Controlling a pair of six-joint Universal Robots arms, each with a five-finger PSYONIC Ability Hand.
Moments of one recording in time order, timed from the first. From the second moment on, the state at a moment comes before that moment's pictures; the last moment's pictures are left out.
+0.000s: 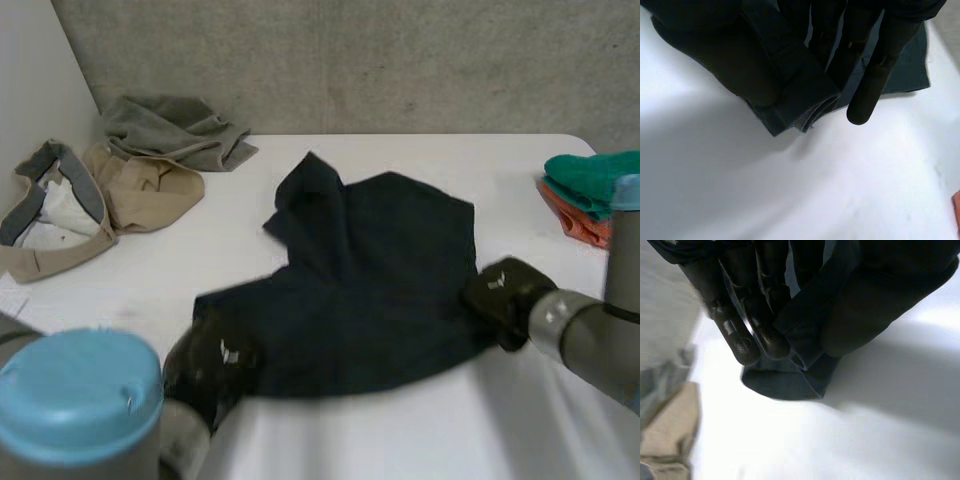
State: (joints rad) left arm 3.91 -1.76 -1.87 3.11 -1.88 3.85; right arm 1.87 -1.25 1.63 0.29 1.43 2.31; left_hand 1.14 1.20 1.20 1.20 1.00; right_hand 1.09 1.18 1.19 1.20 1.01
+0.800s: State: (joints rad) left arm 3.98 -1.85 -1.52 2.92 -1.85 3.75; right arm 1.83 -1.35 1.85 0.15 1.40 2.25; left_hand 0.21 0.21 0.22 0.21 0.05; right_hand 1.09 1.18 1.19 1.20 1.01
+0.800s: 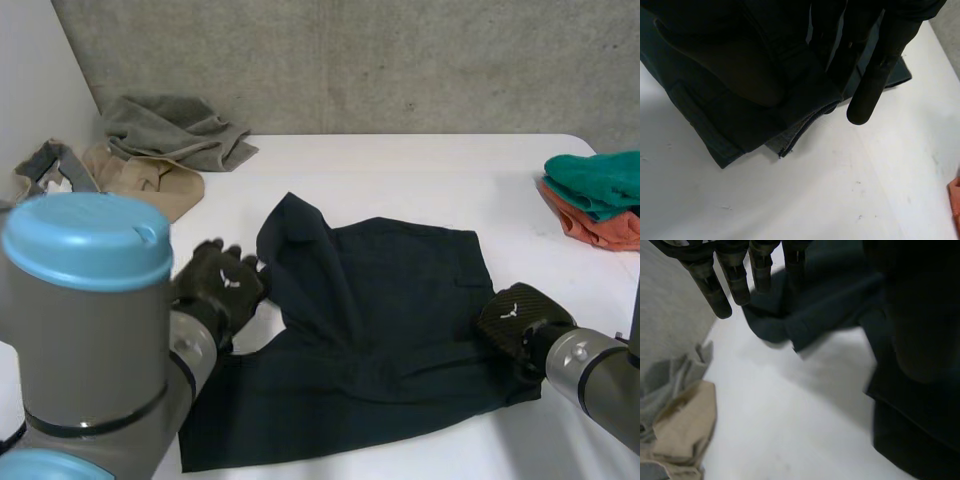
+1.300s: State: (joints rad) left arm 4.26 -2.28 -1.27 3.18 -1.31 3.75; right arm 1.81 -1.51 2.00 0.10 1.35 2.27; left_hand 0.52 0.51 0.51 0.51 0.34; right_hand 1.09 1.18 1.19 1.20 1.01
